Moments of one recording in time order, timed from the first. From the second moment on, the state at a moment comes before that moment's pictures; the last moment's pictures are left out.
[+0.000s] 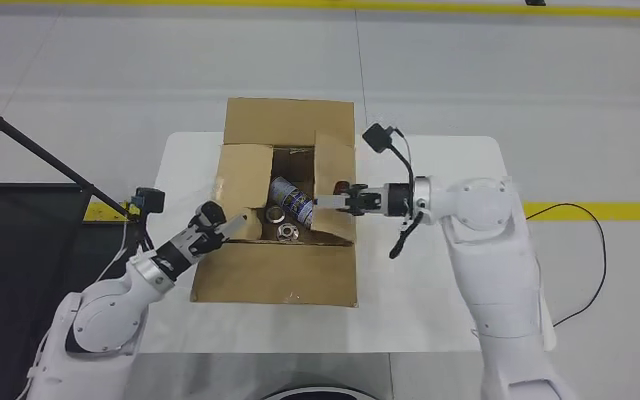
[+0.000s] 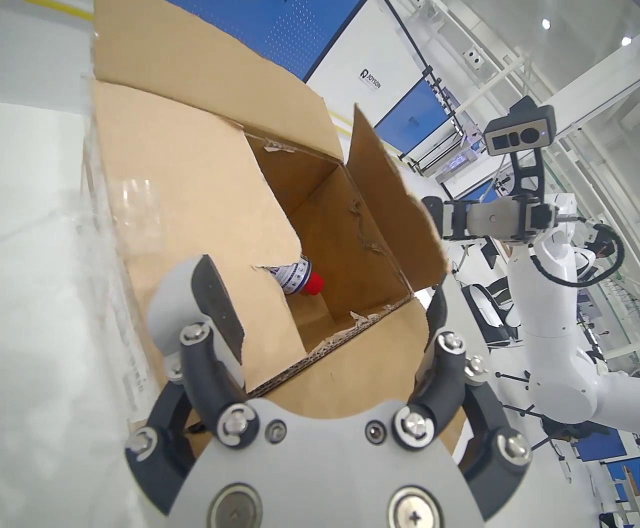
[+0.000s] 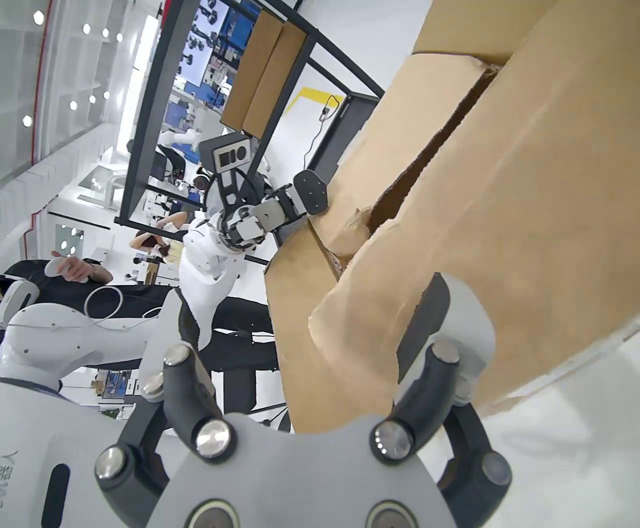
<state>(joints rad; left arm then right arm) 1.57 -1.15 -1.72 -1.99 0.31 -0.32 -0.59 -0.76 -1.43 1.28 -1.49 -0.18 -0.14 1.30</state>
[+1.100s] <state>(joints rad) 1.78 -1.07 -1.96 -1.90 -0.20 -0.70 -1.13 -0.76 -1.40 1.13 -1.58 -0.33 -0.13 1.13</state>
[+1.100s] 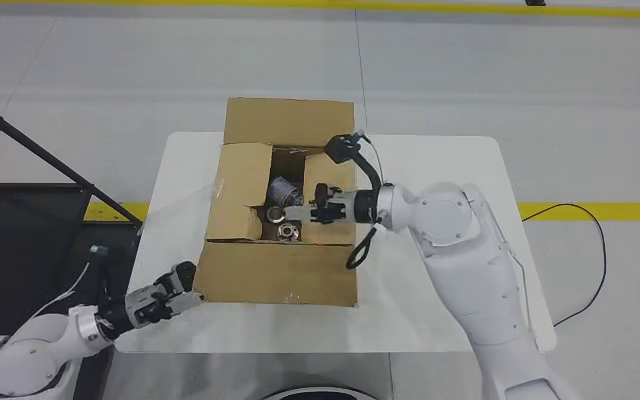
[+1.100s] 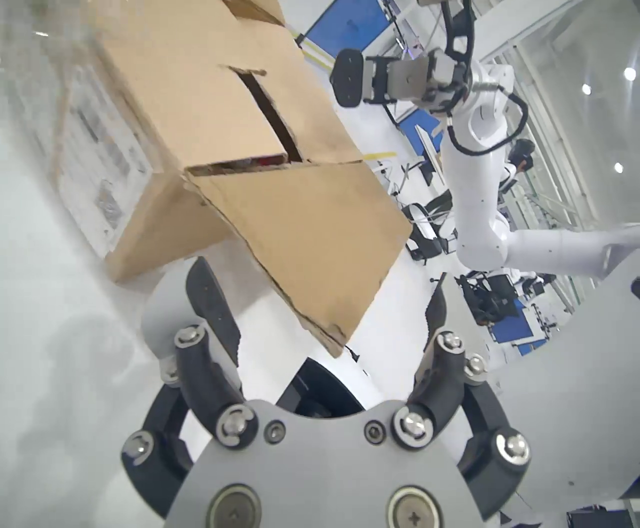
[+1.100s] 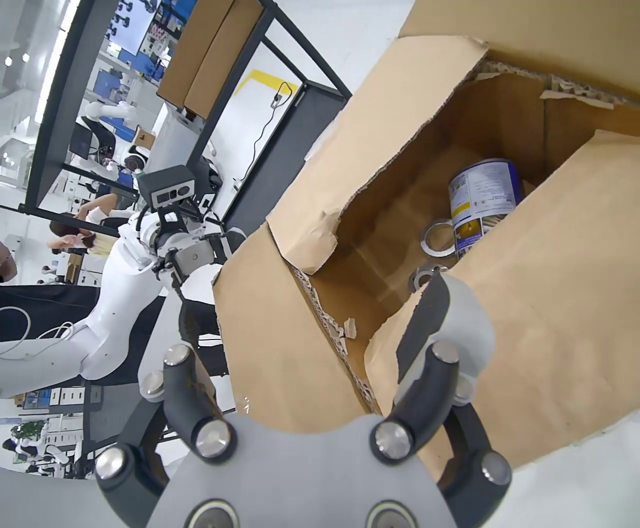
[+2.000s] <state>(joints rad) 1.89 -0.88 -1.85 -1.88 -0.25 -0.82 -1.00 -0.96 -1.34 1.34 -1.76 -0.38 -0.07 1.03</state>
